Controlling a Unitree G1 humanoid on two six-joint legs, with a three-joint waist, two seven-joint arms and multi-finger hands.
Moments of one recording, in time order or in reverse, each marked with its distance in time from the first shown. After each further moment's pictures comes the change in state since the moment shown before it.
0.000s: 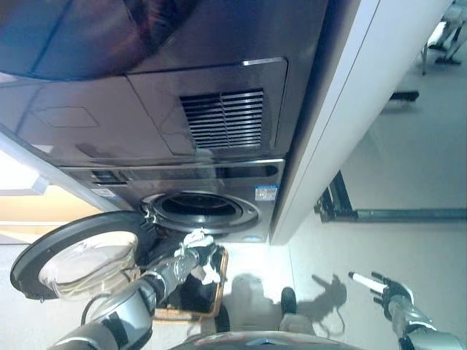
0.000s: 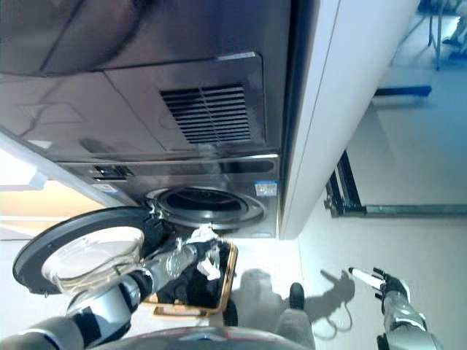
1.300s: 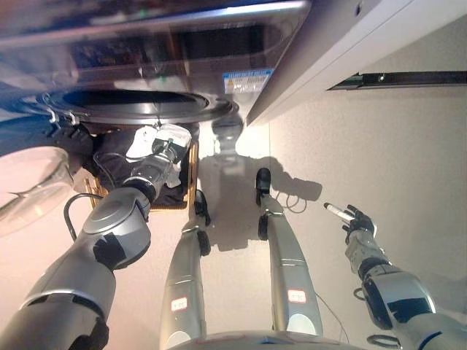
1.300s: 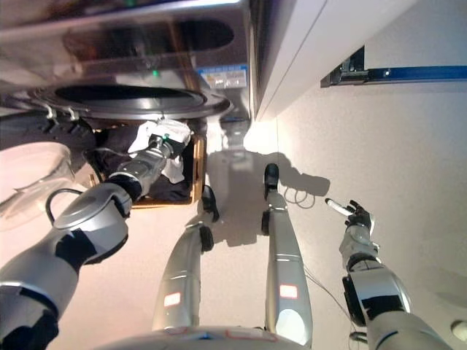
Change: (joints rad) left arm -0.604 0.159 -0.197 0.171 0.355 0.166 0.164; right arm -0.362 0.120 0.114 0.054 0.230 -0.053 -0.185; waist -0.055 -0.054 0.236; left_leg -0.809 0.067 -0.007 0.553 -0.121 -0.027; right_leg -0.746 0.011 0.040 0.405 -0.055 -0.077
